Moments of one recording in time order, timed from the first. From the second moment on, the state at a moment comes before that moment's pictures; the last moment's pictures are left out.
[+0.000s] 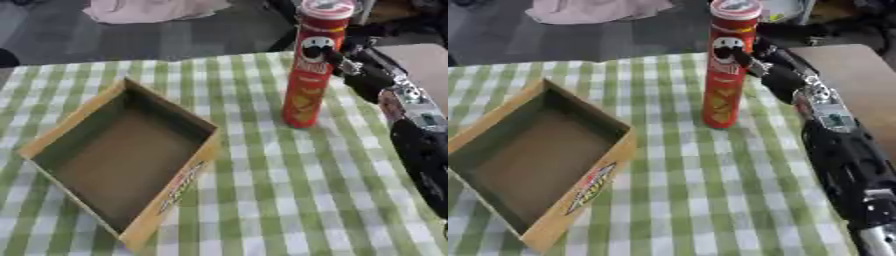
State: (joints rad) left arm -0.15 0.34 0.25 -1.75 0.32 -0.08 0.25; right arm -0.96 -0.54 -0.12 -0.89 -0.32 -0.20 0.60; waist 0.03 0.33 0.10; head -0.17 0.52
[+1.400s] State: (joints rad) left arm -0.15 0.34 0.25 -1.75 0.33 -0.08 0.25; right arm -0.95 -0.53 -0.12 -0.91 -0.34 -0.18 0.63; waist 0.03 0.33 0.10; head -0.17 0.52
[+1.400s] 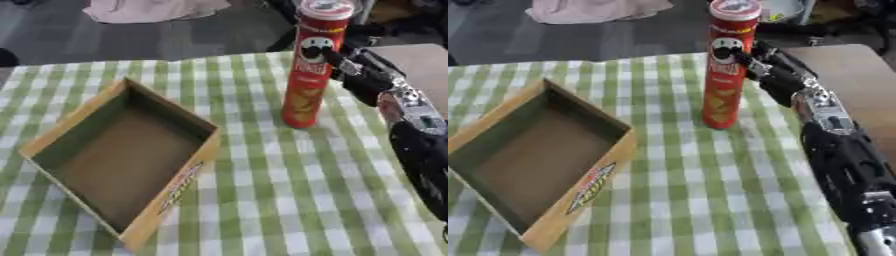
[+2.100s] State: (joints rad) left arm -0.15 0.34 0.25 -1.75 0.33 -0.08 0.25; right arm -0.95 -0.52 -0.12 -0.91 -0.27 -0.18 0.62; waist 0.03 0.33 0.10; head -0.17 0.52
